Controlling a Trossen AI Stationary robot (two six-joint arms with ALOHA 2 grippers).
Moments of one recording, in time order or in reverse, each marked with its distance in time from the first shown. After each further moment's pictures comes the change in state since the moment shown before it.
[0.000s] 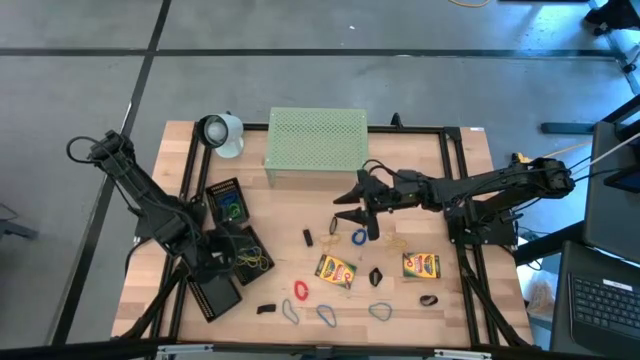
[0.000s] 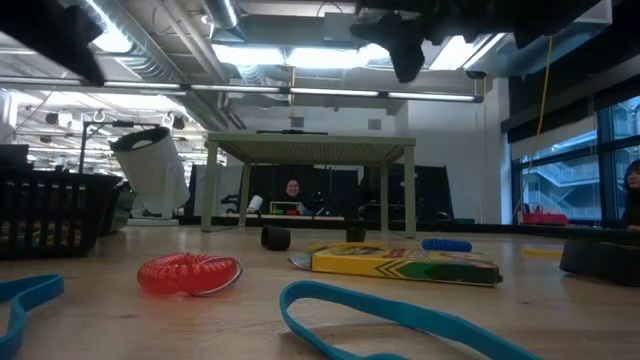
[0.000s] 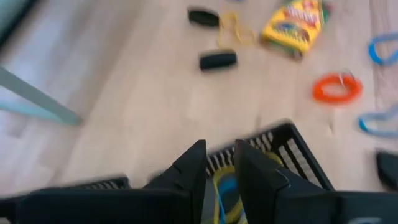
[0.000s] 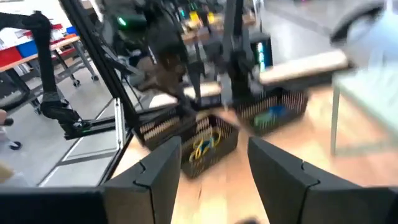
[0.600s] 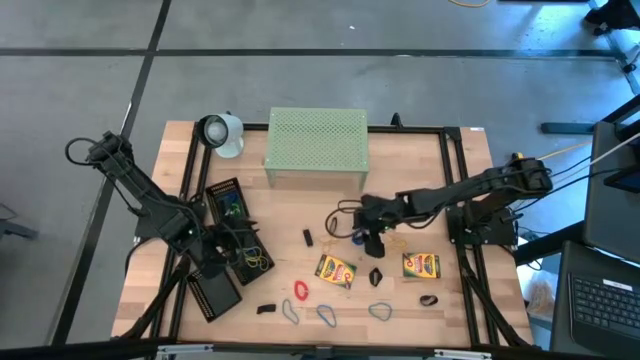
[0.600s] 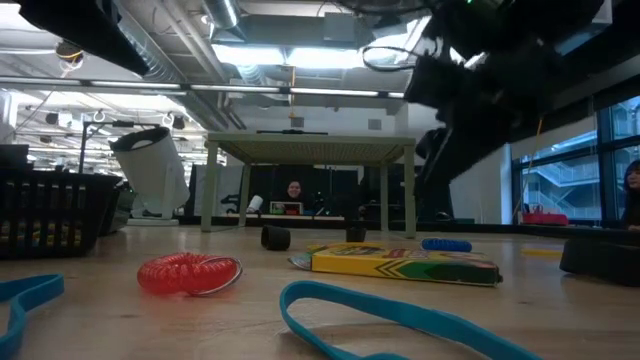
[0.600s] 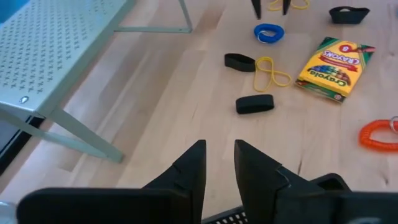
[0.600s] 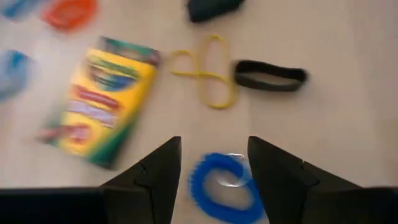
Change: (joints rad) left arm 0.063 0.000 0.000 0.049 -0.158 0.105; right arm 0.053 0.193 -0.001 -0.538 0.015 -0.121
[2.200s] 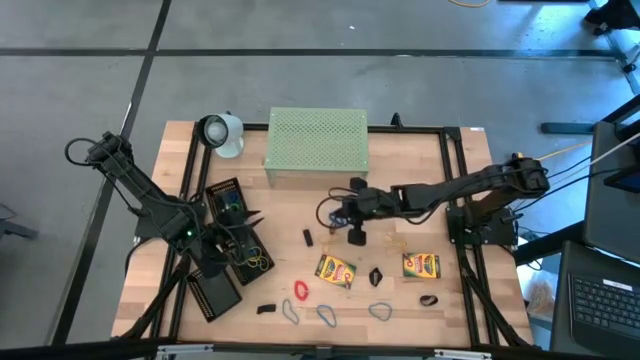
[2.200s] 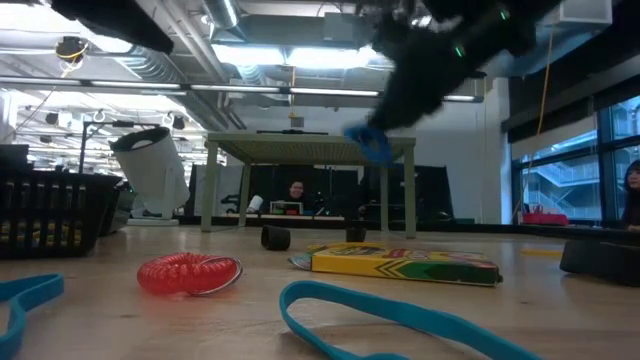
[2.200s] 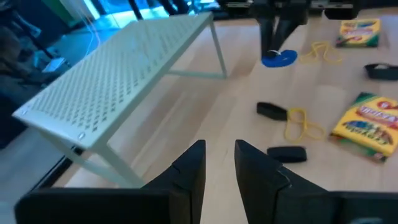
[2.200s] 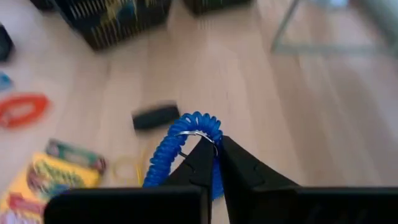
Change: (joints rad) left arm 0.007 0.000 0.000 0.084 -0.217 0.044; right arm -0.006 0.021 0.156 0.074 0.235 -0.131
